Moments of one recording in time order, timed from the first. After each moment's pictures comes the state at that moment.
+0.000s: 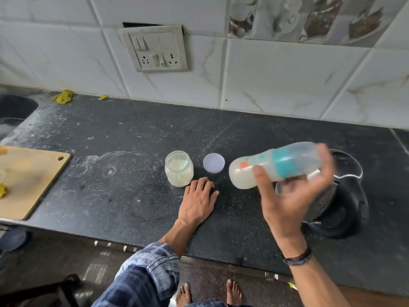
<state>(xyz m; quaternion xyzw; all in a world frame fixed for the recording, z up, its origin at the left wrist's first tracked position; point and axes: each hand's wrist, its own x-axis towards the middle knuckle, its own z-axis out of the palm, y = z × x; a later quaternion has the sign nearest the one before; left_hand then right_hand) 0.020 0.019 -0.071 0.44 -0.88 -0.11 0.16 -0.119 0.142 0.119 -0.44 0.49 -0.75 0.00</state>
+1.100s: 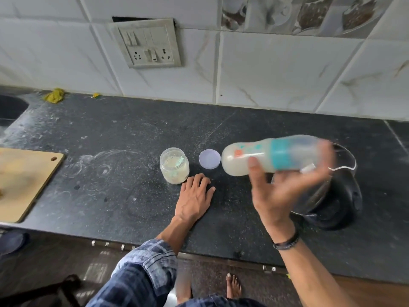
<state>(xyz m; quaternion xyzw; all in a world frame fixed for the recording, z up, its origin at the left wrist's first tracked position) 0.020 0.020 -0.071 0.43 -0.88 -0.11 0.16 -0.121 0.130 0.121 -0.48 0.49 -0.72 -0.08</state>
